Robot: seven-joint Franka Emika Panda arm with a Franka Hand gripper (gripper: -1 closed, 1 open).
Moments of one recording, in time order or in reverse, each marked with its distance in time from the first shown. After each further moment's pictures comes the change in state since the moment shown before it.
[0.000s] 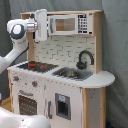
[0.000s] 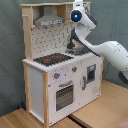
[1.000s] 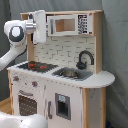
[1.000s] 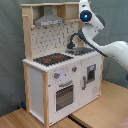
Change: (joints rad) arm 0.153 -0.001 -0.015 -0.201 0.000 0.143 -0.111
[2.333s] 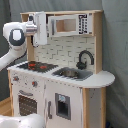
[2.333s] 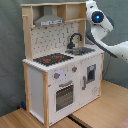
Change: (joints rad) arm 0.153 -0.001 -0.031 -0.217 0.000 0.170 -0.102
